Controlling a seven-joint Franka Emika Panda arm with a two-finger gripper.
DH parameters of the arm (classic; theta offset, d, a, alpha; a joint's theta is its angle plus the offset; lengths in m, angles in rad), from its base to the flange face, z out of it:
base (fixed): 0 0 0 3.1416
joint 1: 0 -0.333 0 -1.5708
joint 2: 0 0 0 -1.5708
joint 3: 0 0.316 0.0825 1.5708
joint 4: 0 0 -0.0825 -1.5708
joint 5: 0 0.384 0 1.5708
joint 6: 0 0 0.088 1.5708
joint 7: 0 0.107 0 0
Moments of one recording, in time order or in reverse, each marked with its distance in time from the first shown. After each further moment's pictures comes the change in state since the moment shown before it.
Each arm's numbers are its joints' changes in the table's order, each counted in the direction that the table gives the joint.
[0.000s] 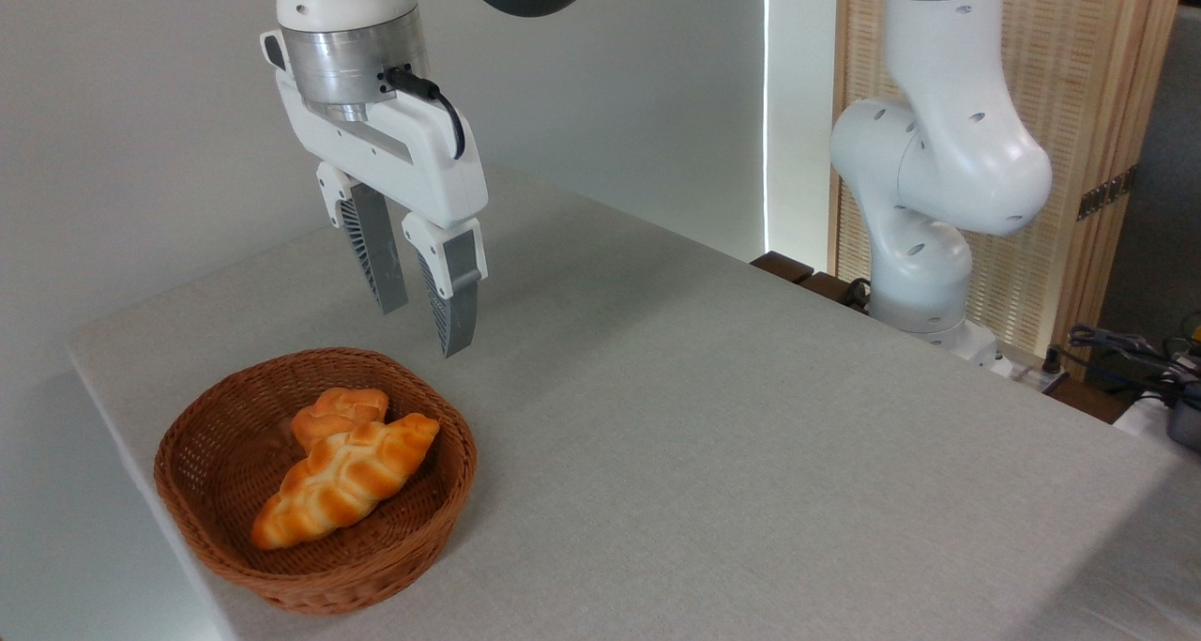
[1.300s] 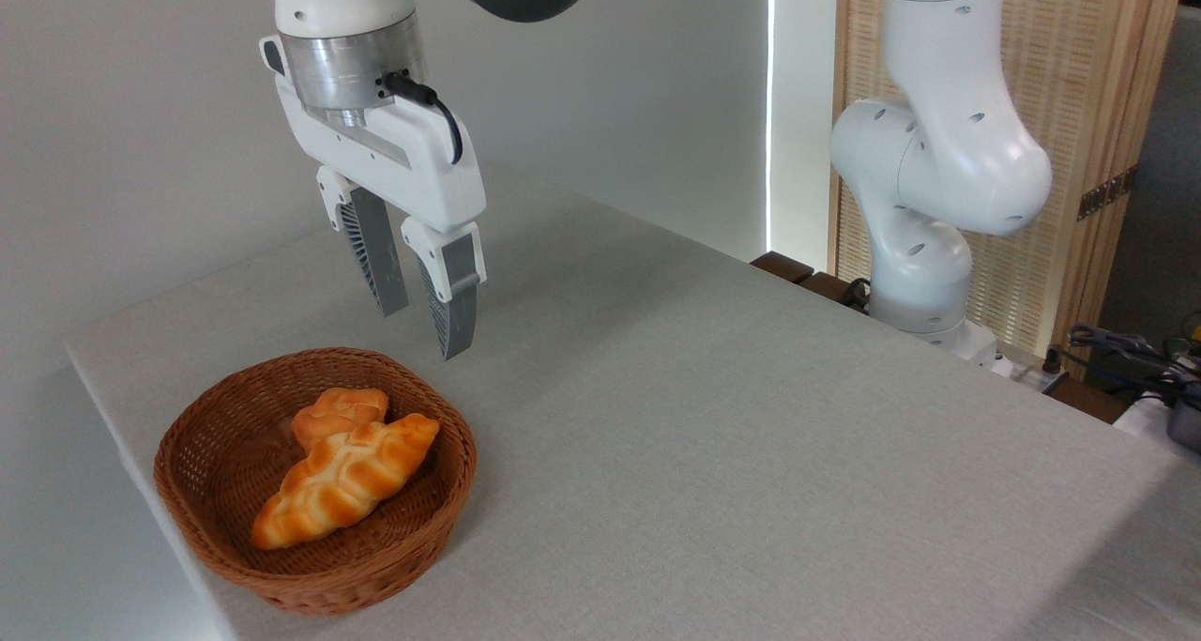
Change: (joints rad) arm 0.002 -0.008 -0.004 0.000 0.000 -0.001 0.000
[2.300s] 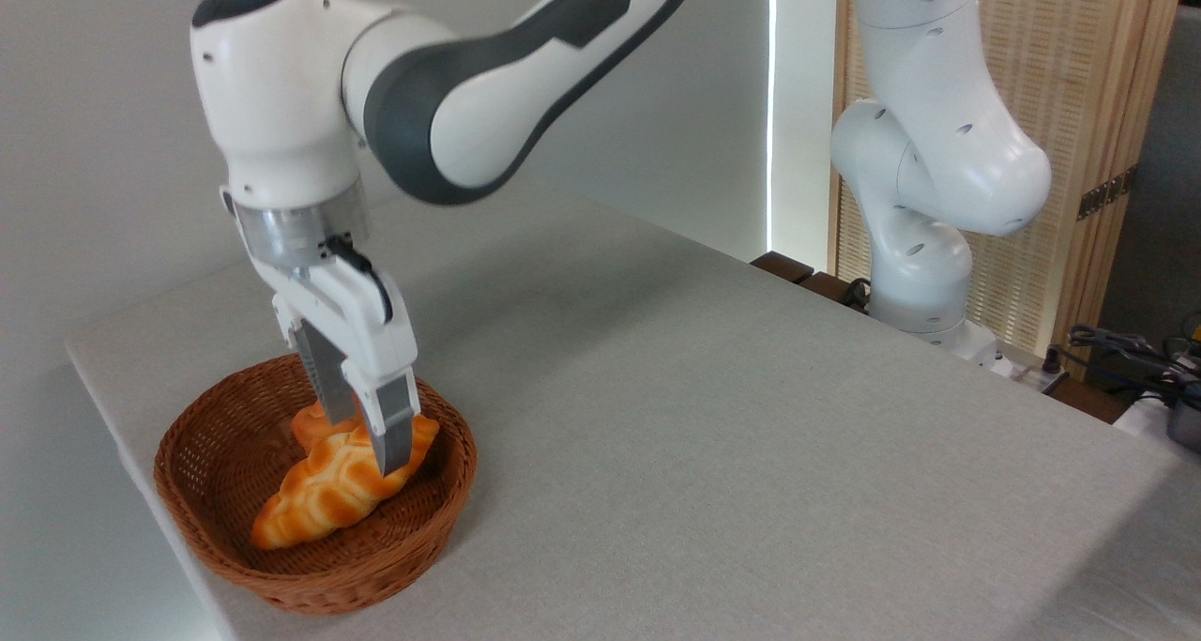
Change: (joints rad) arm 0.014 -0.209 -0.028 -0.005 0.000 0.252 0.000
